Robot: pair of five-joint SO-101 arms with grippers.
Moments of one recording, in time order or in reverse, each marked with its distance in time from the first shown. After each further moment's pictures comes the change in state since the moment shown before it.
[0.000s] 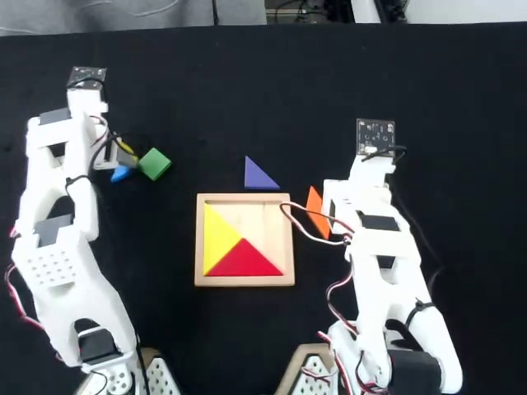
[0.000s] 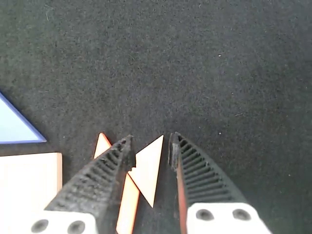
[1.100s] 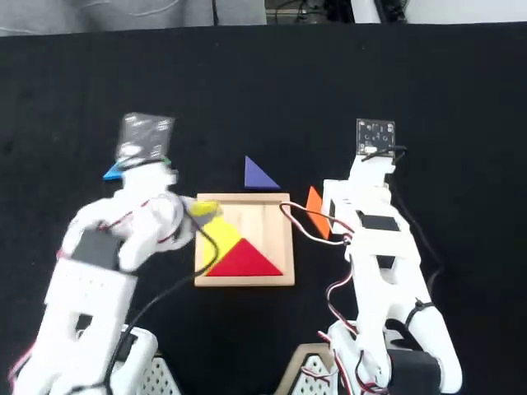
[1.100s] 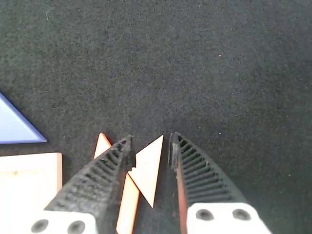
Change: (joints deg) left arm 28.3 -85.2 60.6 3.1 23.2; right arm 0.0 0.0 0.0 0.0 0.0
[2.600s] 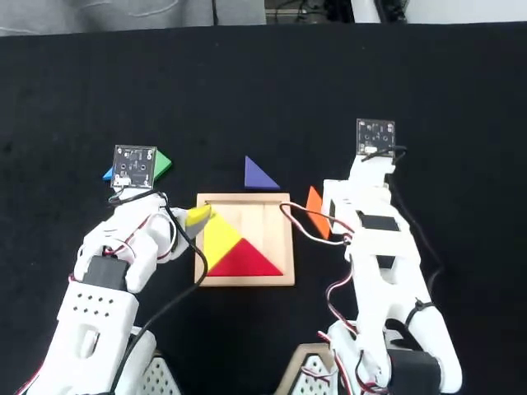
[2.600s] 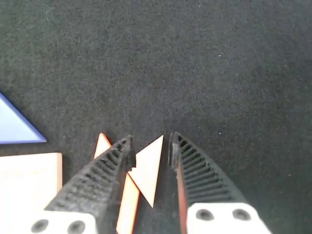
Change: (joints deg) left arm -2.5 -6.9 21.5 -20.1 0.4; right arm 0.0 0.0 0.0 0.0 0.0
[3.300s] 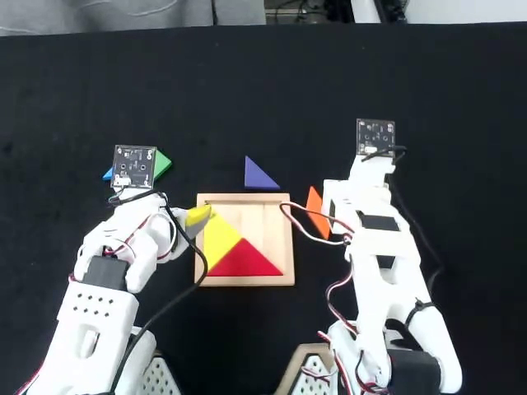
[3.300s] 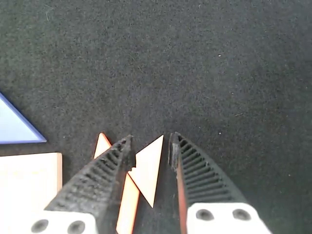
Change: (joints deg) left arm 0.0 0.0 0.0 0.0 0.0; right arm 0.0 0.0 0.0 0.0 0.0
